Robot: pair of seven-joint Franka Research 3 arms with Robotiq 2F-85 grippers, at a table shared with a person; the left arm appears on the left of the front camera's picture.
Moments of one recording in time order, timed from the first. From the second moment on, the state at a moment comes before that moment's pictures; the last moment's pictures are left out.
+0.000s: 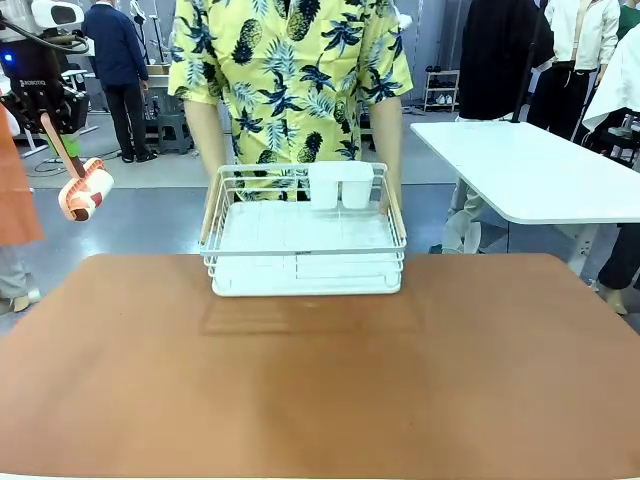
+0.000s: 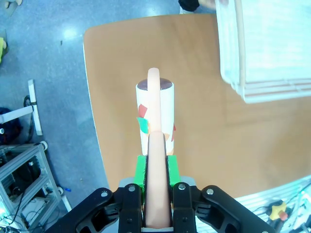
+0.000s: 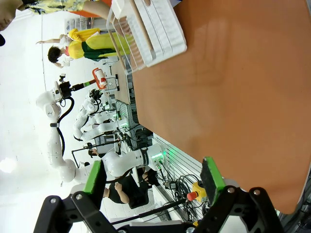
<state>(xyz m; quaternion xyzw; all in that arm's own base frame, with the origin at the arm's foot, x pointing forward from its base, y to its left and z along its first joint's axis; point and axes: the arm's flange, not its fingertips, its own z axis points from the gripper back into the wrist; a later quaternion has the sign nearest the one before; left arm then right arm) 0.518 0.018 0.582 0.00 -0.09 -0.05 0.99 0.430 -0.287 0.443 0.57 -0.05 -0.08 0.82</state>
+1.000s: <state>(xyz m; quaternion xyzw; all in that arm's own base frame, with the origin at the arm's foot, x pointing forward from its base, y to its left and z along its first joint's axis) 0.518 0.018 0.582 0.00 -0.09 -0.05 0.99 0.430 -0.287 0.443 0.57 -0.05 -0.08 0.82</state>
